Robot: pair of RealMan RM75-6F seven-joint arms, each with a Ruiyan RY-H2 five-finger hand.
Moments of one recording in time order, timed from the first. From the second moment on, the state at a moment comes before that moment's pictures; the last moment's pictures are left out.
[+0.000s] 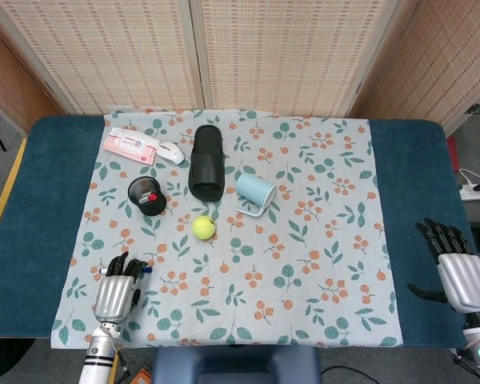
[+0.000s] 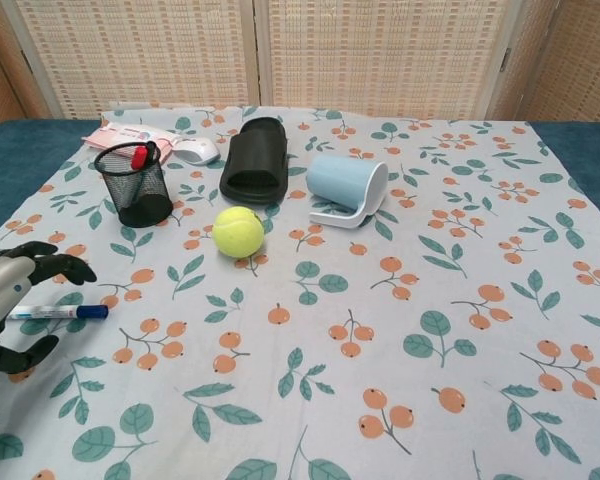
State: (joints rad) left arm -0.19 -1.75 -0.09 -1.49 1.36 1.35 0.56; right arm 0.12 -0.90 0.04 -1.90 -1.40 1.34 -0.09
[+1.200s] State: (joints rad) left arm -0.27 -1.87 -0.13 -1.24 1.29 1.35 0.56; right arm 0.14 -0.90 0.05 -1.90 -1.34 1.31 -0.12
